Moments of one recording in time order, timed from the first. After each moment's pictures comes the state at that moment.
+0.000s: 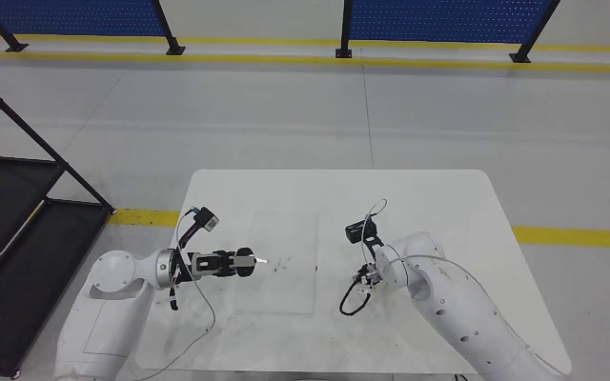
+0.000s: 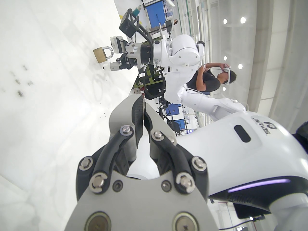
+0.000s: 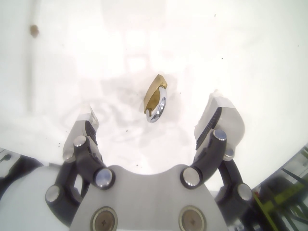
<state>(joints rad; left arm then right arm) 1.57 -1.06 -1.67 -1.62 -0.40 -0.28 -1.42 -1.04 -1.21 0.80 -1.69 -1.10 0.28 1.54</state>
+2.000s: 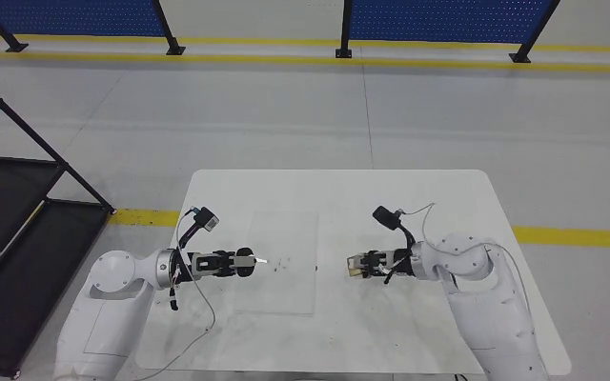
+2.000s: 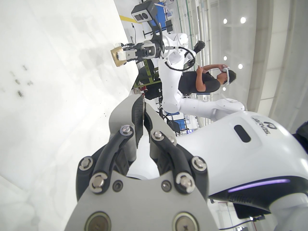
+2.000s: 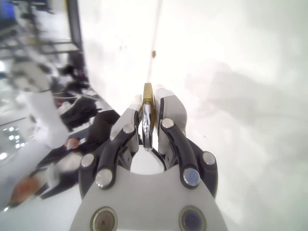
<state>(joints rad) 1.57 -1.06 -1.67 -1.62 -0.40 -0.28 -1.42 -1.27 -1.28 1.31 -1.60 -0.30 0.13 1.36</state>
